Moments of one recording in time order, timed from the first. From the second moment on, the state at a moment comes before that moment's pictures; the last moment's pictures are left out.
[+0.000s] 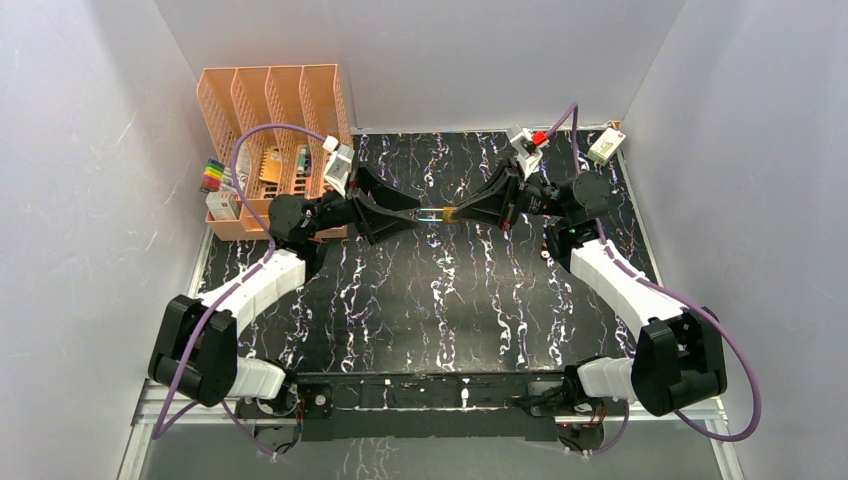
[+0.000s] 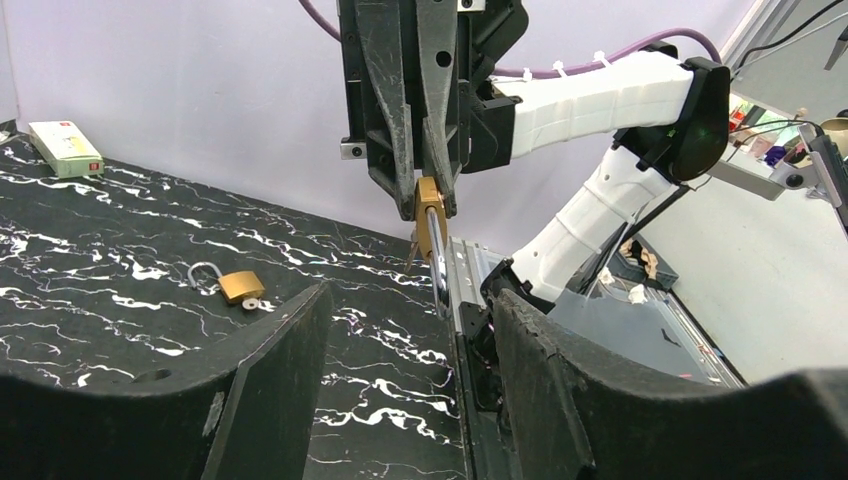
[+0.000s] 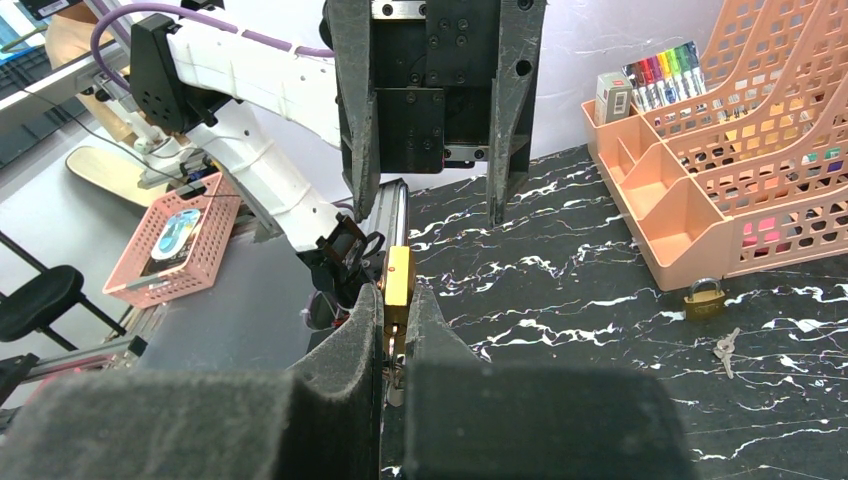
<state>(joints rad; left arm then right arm) -0.41 1.35 0.80 1.13 1.03 -0.84 0.35 1.28 0.89 0.90 -1.20 0.83</state>
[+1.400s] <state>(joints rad) -0.42 1.40 0.82 1.12 1.01 -0.83 0.35 1.29 0.89 0.76 -1.17 0.72</state>
